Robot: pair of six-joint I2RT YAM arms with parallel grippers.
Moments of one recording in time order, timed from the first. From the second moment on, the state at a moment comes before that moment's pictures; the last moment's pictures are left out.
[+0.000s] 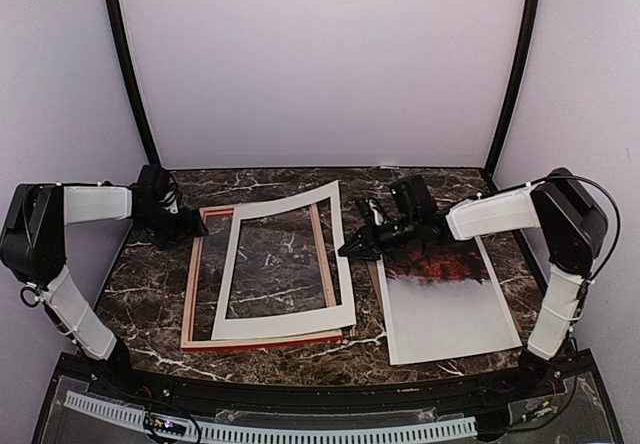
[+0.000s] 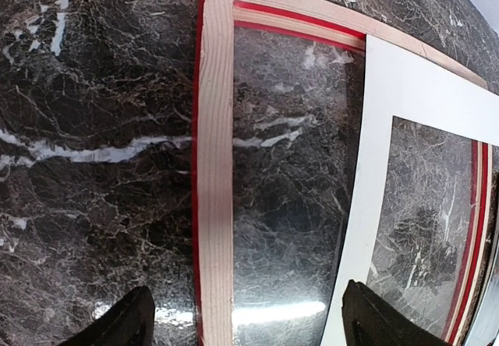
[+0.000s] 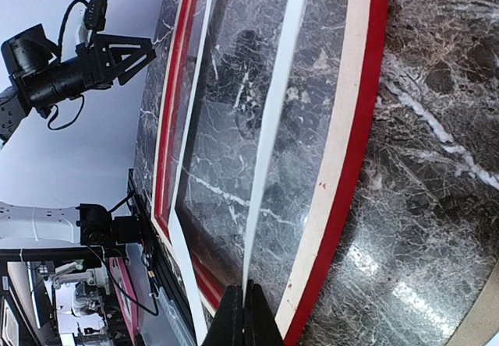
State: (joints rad) left arm -0.09 1.63 0.99 -0.41 0.20 -0.39; right arm 0.64 1.83 1.06 0.06 -0.71 0.73
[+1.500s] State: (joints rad) left arm -0.17 1.72 0.96 -0.31 0.41 -0.44; right arm 0.66 2.00 1.22 -0.04 -0.69 0.74
